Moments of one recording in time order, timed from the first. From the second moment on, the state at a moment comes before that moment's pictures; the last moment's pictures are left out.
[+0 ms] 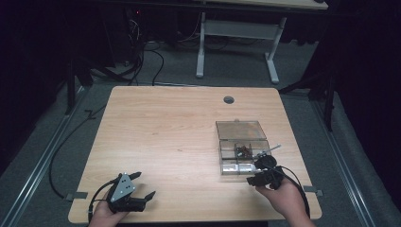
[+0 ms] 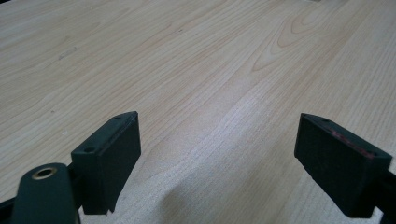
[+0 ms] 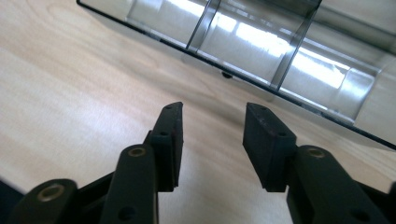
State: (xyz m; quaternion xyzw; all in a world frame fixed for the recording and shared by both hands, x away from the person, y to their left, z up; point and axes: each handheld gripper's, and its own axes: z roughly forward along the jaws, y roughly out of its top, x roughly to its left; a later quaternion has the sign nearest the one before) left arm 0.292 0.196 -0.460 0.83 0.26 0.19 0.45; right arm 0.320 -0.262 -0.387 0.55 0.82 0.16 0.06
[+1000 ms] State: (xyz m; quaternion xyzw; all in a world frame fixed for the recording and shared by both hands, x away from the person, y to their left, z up) left arm 0.290 0.195 -0.460 0.83 0.26 0.22 0.45; right arm 0.272 -0.267 -0.455 0.50 0.74 0.41 0.20
